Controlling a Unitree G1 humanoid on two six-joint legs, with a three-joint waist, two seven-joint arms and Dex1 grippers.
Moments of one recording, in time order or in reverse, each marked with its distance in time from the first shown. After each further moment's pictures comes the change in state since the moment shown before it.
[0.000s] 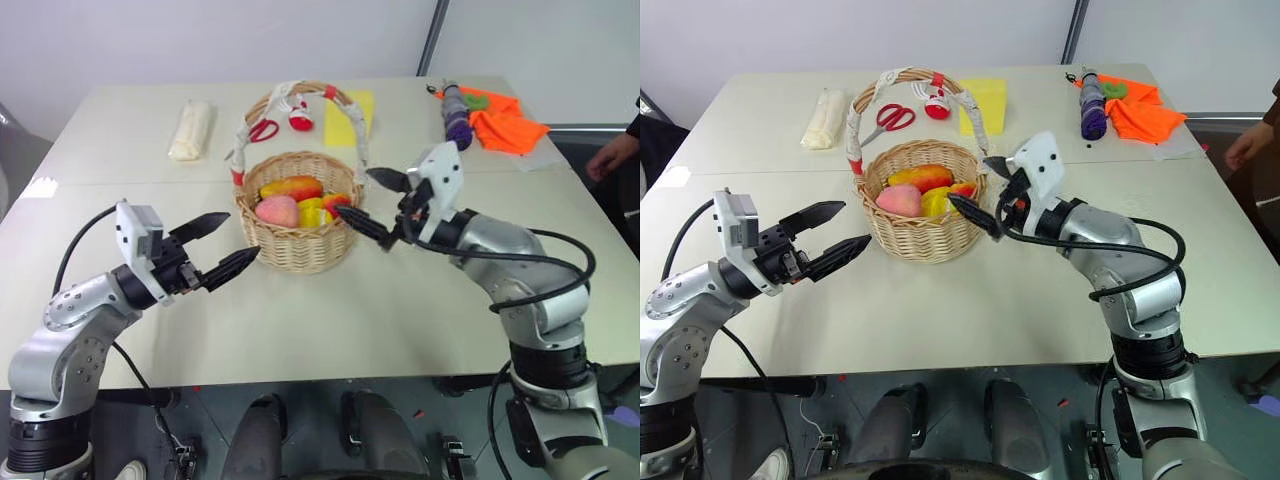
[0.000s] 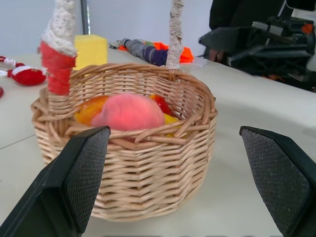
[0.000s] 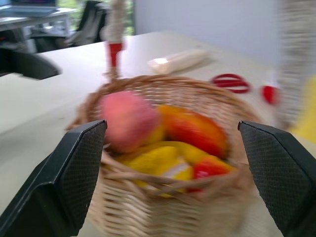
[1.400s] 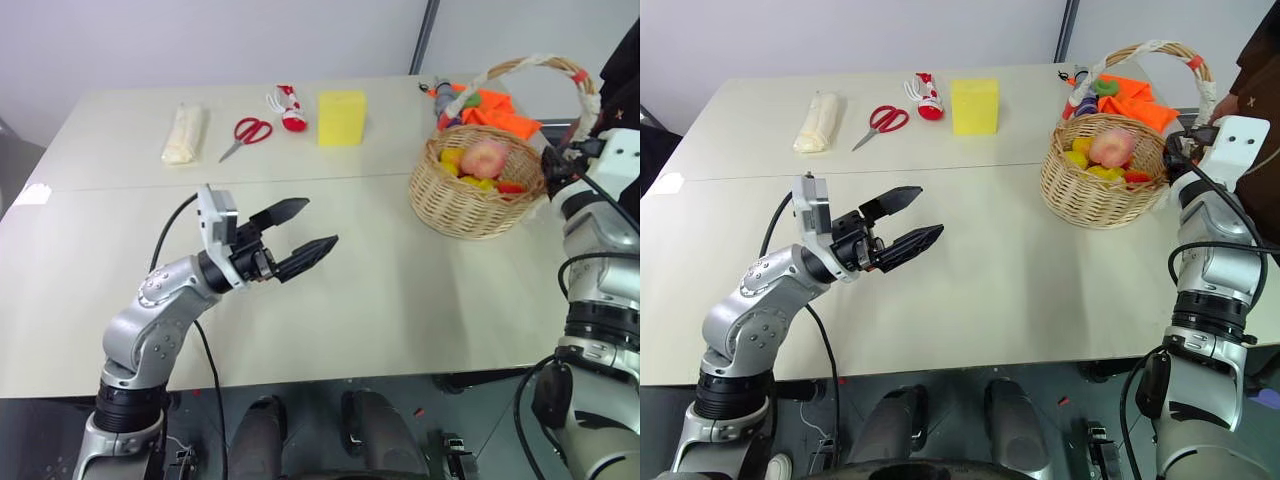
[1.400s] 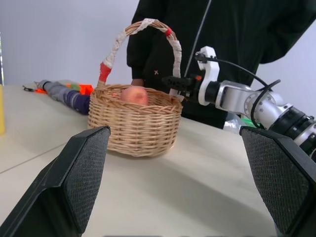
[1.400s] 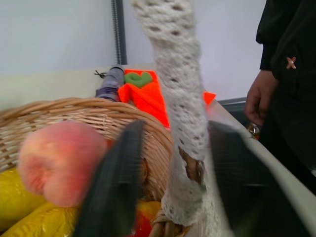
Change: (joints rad) left arm -0.183 -0.216 -0.269 0.000 -0.015 -0.016 0.084; right arm -0.086 -0.138 -0.439 0.697 -0.179 -0.408 -0.328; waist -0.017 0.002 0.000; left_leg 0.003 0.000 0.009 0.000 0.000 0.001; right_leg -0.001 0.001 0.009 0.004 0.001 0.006
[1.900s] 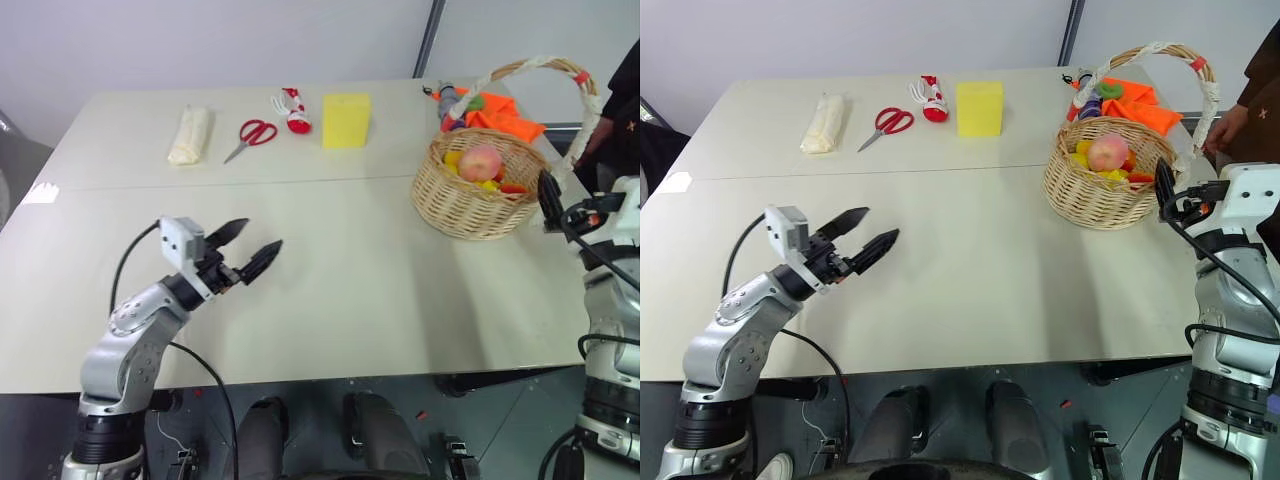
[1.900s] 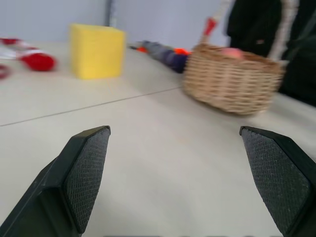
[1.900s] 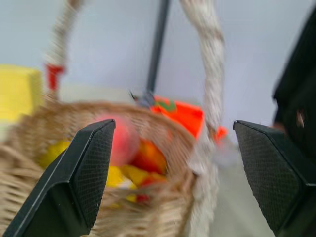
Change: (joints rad) left arm 0.208 0.040 0.149 0.092 0.176 -0.117 0.135; right arm 0.427 0.009 -0.006 -0.470 0.067 -0.179 0.206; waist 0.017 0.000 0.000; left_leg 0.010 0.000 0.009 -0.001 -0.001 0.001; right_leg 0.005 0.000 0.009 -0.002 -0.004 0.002
